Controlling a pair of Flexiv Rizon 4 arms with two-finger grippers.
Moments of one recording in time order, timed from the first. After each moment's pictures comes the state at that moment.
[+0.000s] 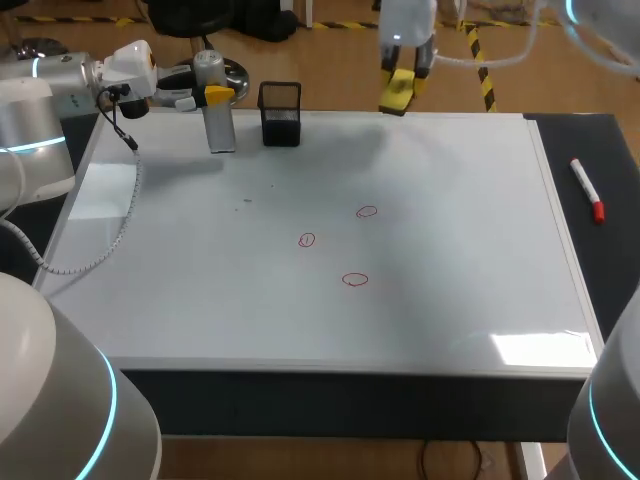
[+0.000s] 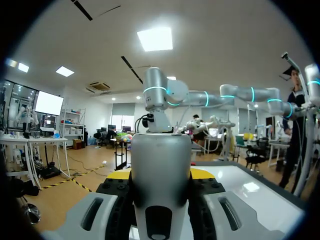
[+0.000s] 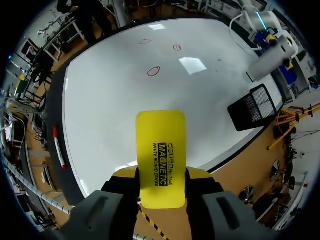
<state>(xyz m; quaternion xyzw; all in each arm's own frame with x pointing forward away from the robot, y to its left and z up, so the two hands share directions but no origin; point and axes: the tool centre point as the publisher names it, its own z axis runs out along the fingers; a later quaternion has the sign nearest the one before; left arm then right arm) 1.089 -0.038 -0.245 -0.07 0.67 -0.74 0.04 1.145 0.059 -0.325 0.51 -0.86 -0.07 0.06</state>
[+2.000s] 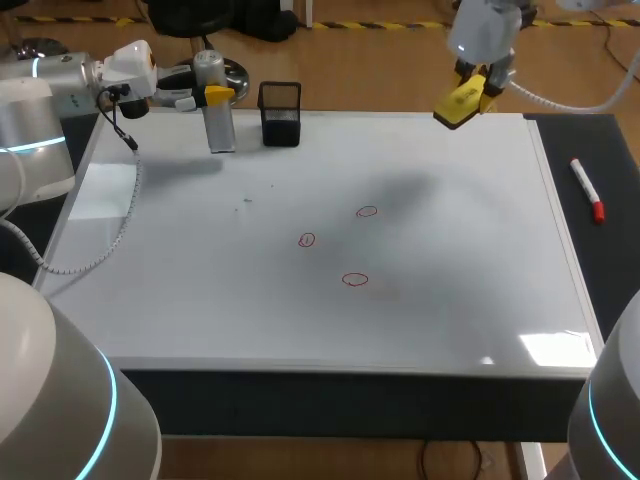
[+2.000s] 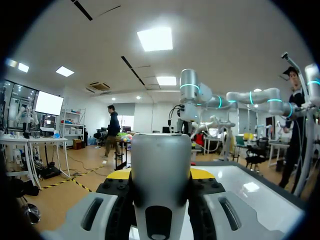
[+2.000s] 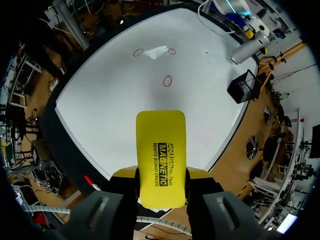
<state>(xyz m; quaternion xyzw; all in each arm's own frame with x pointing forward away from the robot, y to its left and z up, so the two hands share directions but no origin) 1.089 -0.038 -0.245 -0.07 0.67 -0.74 0.04 1.040 -0.033 -0.270 0.32 -0.95 -0.05 -0.03</state>
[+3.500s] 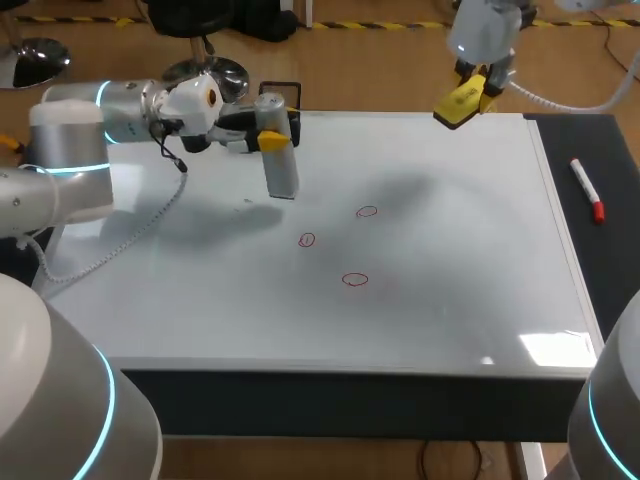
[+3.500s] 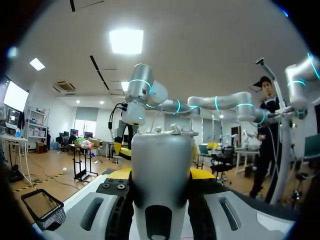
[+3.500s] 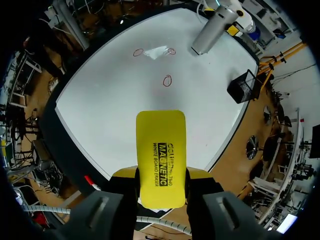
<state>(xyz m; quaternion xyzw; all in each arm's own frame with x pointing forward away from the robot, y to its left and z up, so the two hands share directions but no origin) 0.956 -0.148 -0.235 0.04 0.63 -0.77 -0.09 1.040 -0.033 -0.271 0.32 -0.95 -0.05 -0.03</state>
